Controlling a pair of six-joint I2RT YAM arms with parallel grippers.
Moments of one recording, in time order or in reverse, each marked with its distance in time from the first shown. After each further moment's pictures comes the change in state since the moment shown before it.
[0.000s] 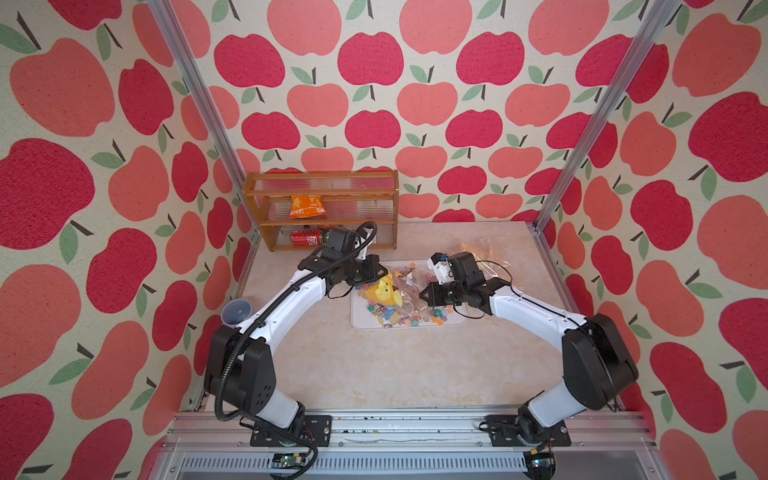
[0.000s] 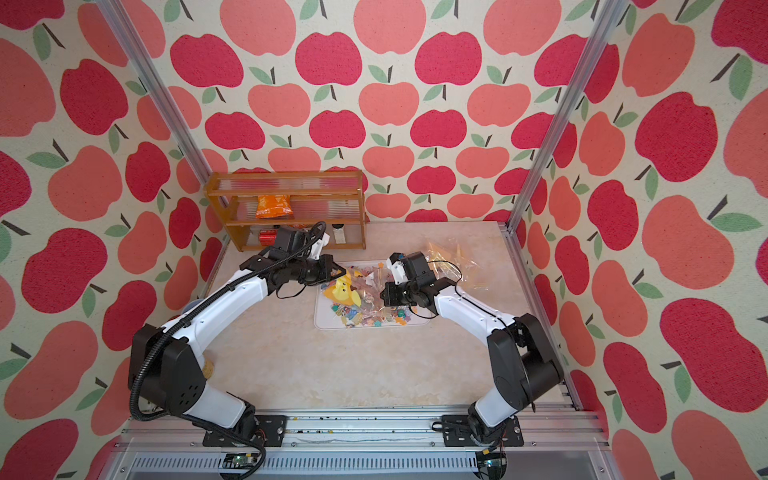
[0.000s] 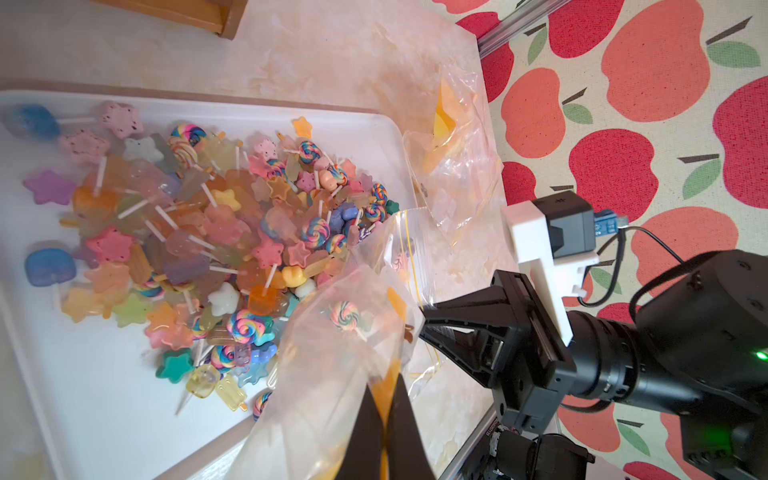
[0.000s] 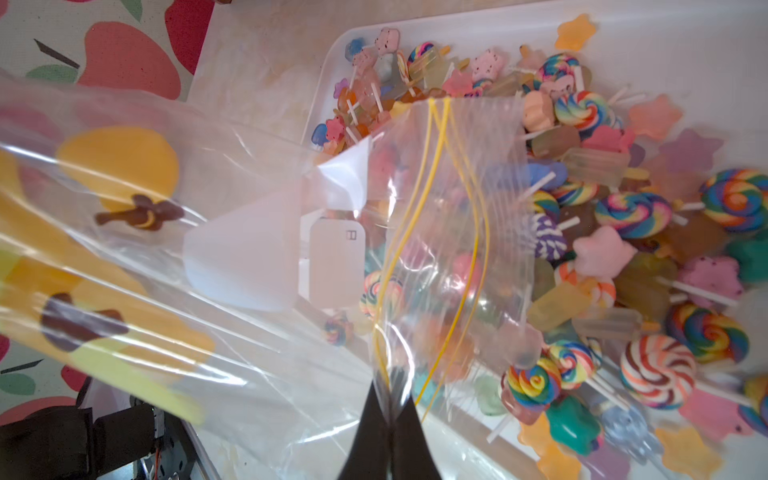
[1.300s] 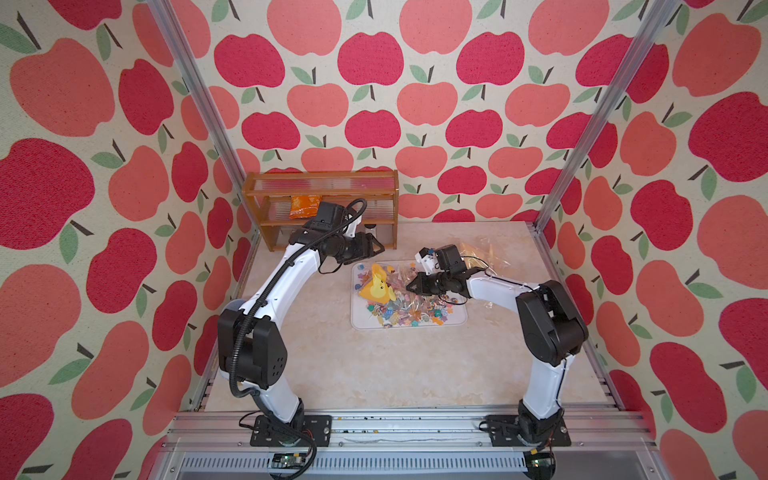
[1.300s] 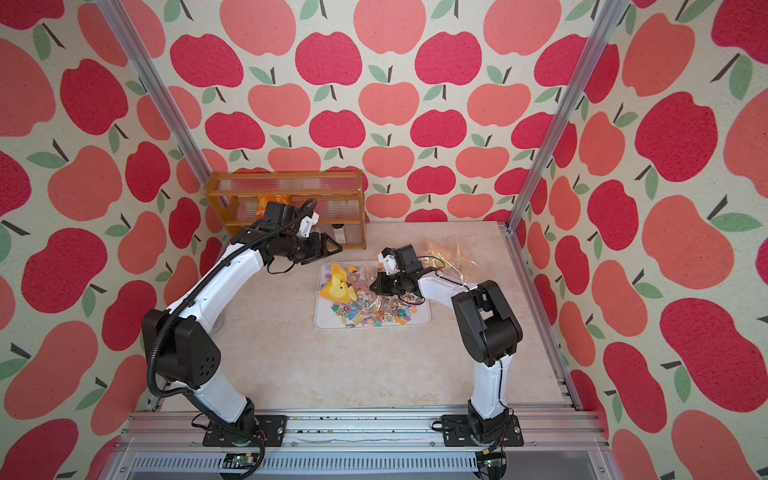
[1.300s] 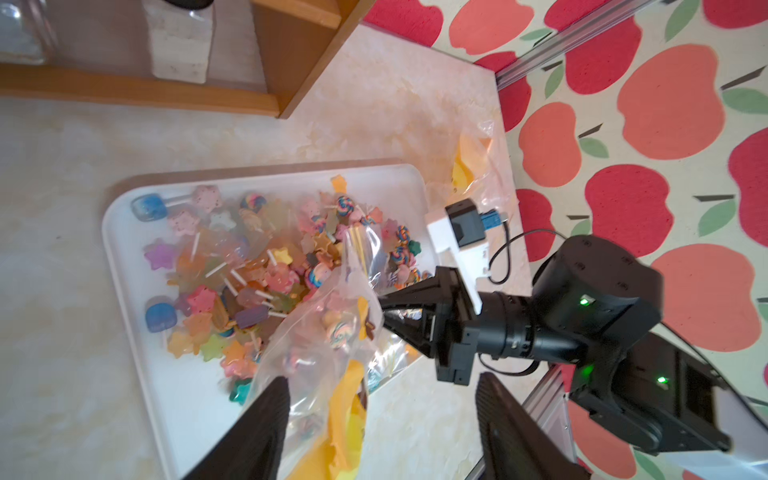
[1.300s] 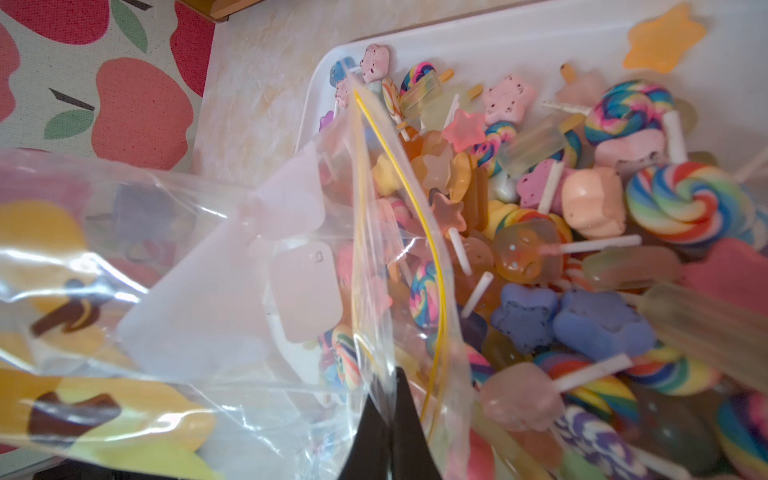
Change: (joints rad) left arm 0.103 0.118 0.241 -0.216 0.014 0.101; right arm -0.032 0.299 0.154 0.132 -0.137 0.066
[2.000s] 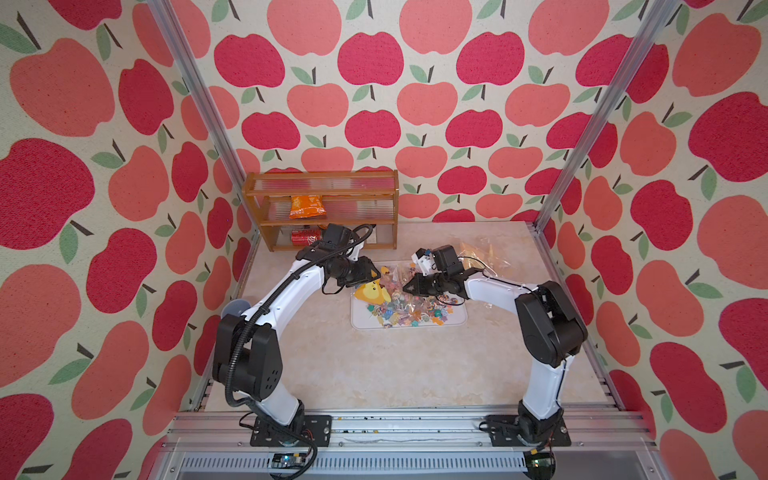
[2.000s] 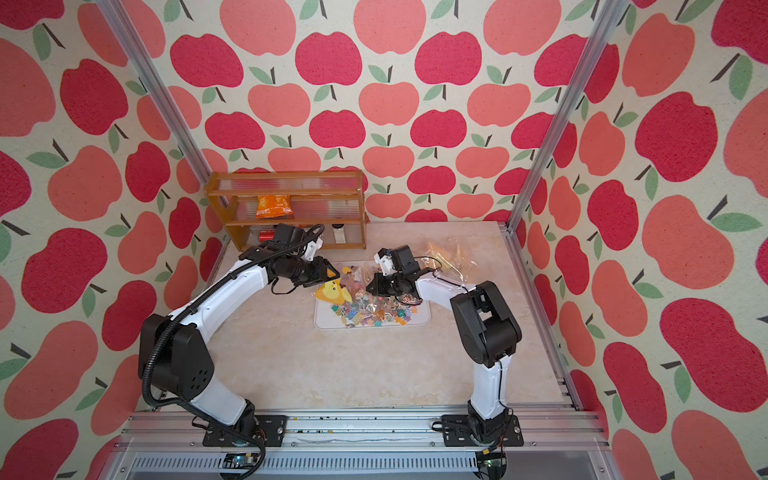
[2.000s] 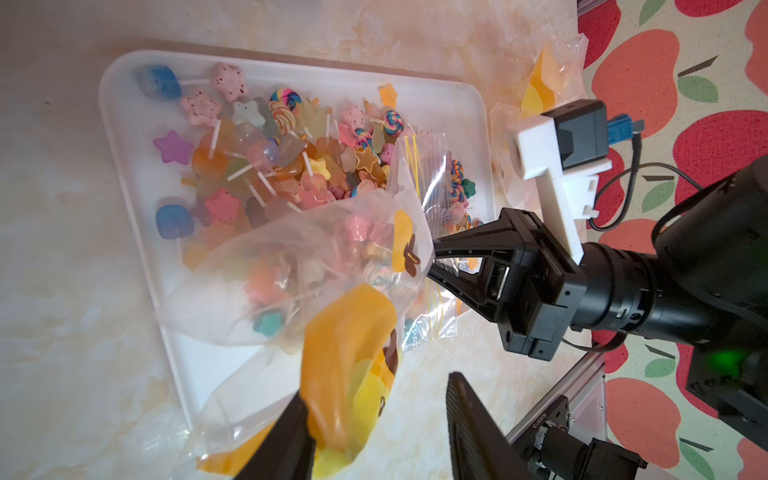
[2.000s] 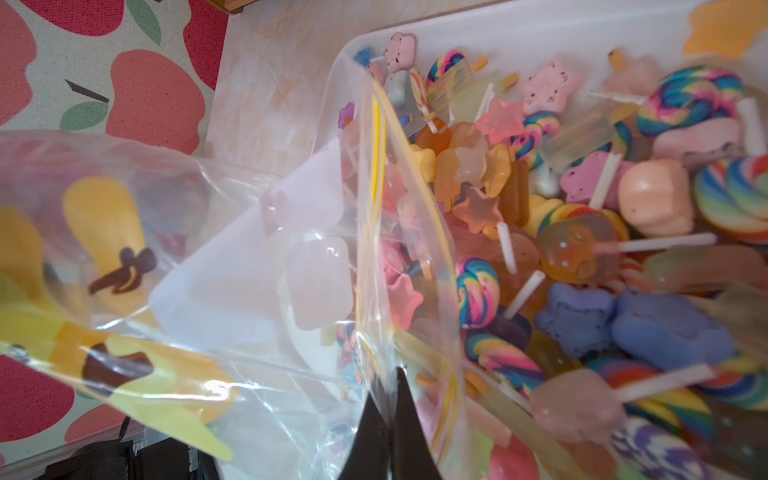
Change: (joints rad) left arm -0.058 -0.048 -0.191 0.023 -0.076 -0.003; right arm 0.031 -0.004 0.008 0.004 -0.008 0.018
